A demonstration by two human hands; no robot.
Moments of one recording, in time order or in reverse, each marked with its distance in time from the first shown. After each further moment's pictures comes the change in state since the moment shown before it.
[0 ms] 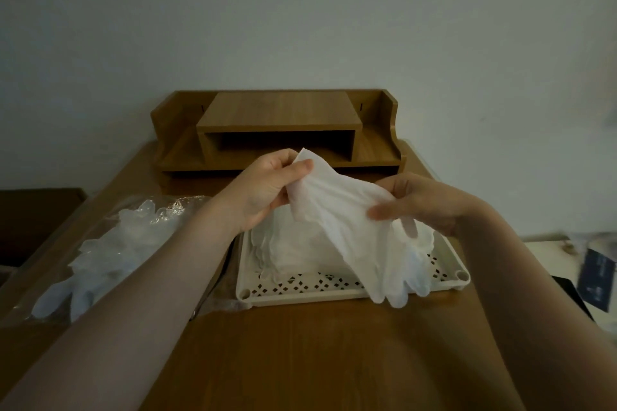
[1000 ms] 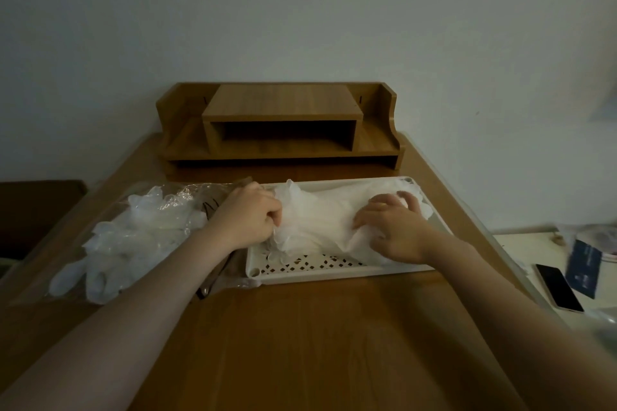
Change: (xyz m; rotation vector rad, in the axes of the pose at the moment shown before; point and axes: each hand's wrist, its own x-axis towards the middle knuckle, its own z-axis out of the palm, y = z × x) left_hand -0.024 -0.052 -0.041 1.447 0.002 0.261; right_hand -0.001 0.038 0.059 -1.066 0.204 -0.005
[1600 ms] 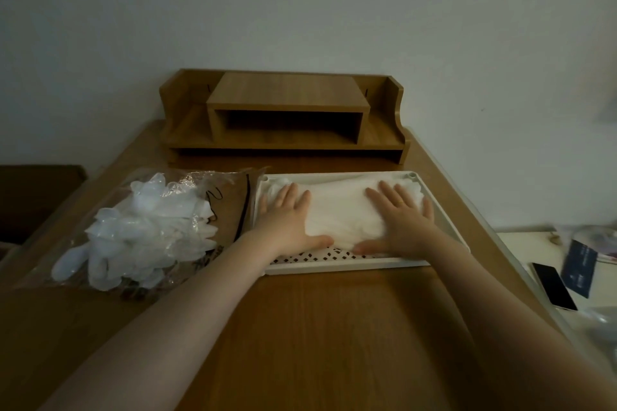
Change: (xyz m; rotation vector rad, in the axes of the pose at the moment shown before) left_hand 0.014 0.036 0.044 0.057 -0.340 -0.235; right_hand 0.015 0.020 0.035 0.030 -0.028 0.244
